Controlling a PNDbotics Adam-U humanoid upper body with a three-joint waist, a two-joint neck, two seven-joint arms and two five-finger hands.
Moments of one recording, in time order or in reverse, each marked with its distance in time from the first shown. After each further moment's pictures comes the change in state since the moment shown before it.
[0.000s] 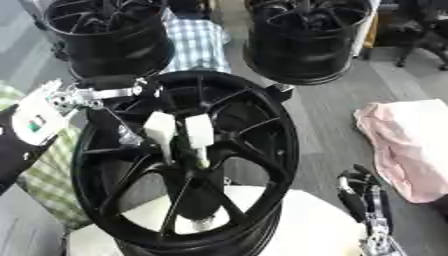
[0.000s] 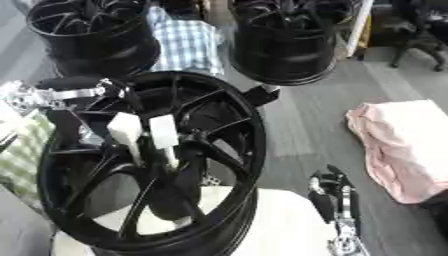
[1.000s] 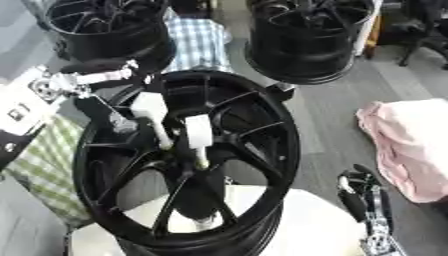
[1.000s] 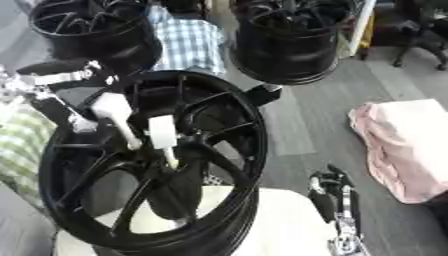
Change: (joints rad) left arm -0.010 0.118 0.095 -0.128 0.167 0.025 -0.025; right arm 0.000 0.000 0.000 0.000 0.001 0.000 -0.001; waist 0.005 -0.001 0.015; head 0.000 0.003
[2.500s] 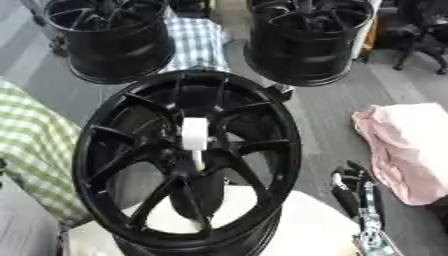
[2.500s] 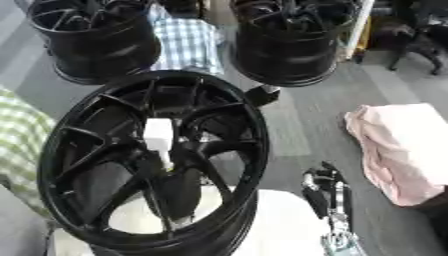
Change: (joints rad) left arm 0.612 -0.214 0.794 0.234 -0.057 0.095 -0.009; right arm -0.009 0.001 -0.012 -0.006 -0.011 0.002 -0.018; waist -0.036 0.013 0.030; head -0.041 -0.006
